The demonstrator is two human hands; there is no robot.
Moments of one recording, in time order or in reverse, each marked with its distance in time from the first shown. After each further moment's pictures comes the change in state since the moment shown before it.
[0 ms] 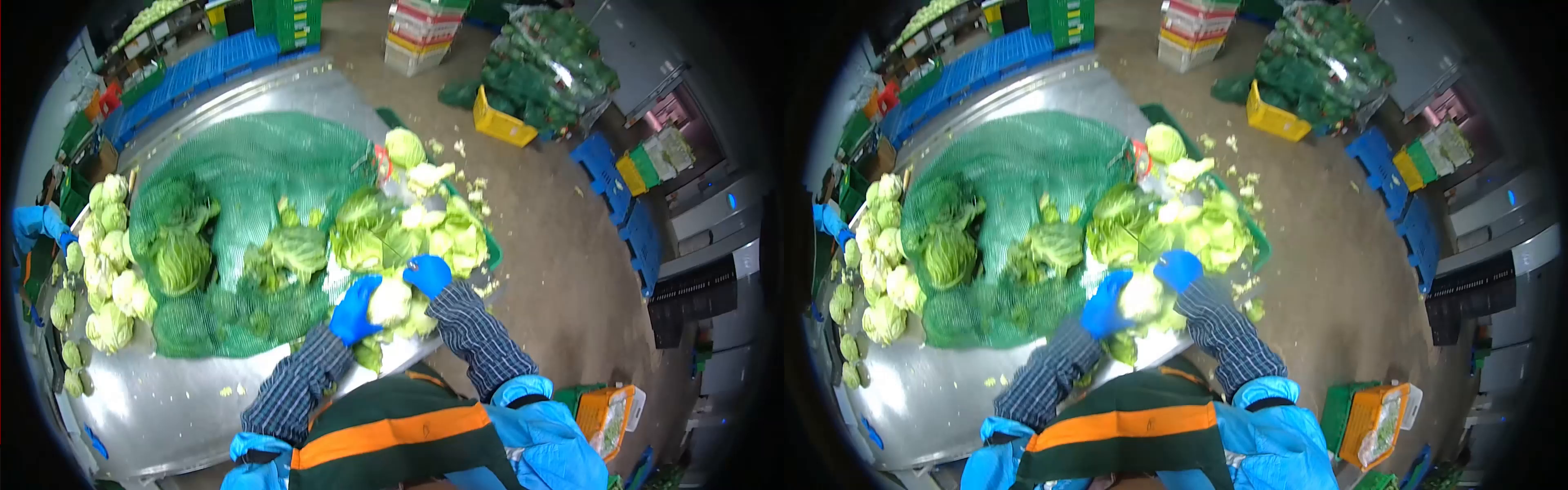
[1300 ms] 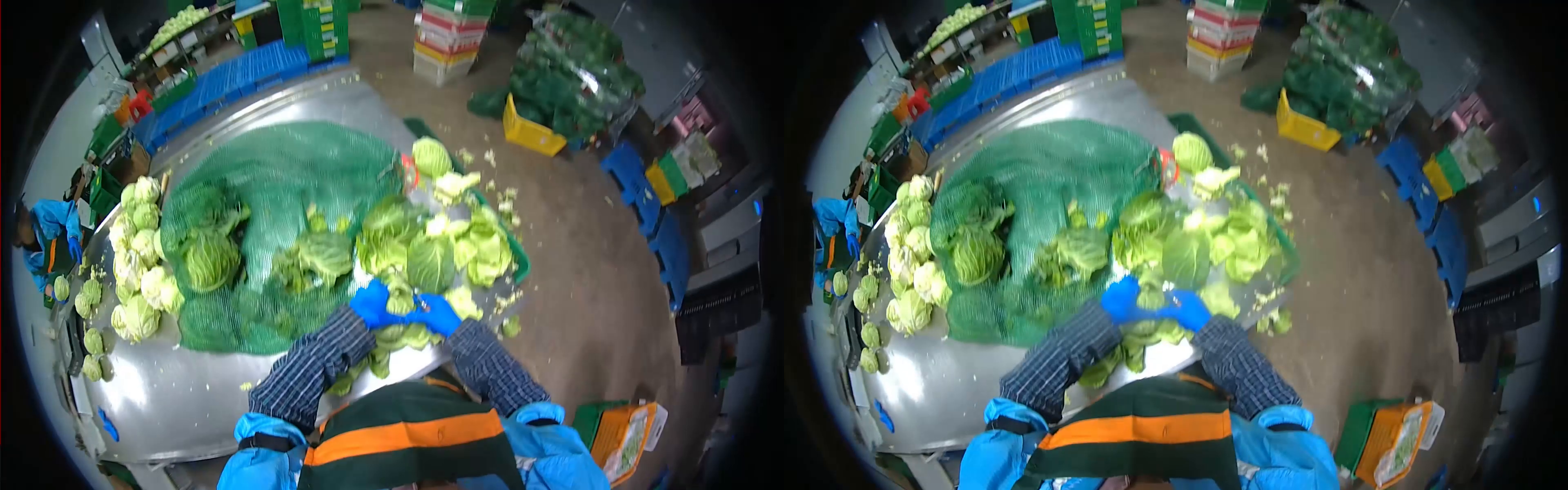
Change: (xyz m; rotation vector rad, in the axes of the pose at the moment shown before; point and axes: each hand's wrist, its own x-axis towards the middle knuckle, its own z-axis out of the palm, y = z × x) left_hand 0.039 0.006 -0.025 0.280 -0.534 -0.391; right_hand -0.049 -0.004 0.043 0.631 -0.316 0.288
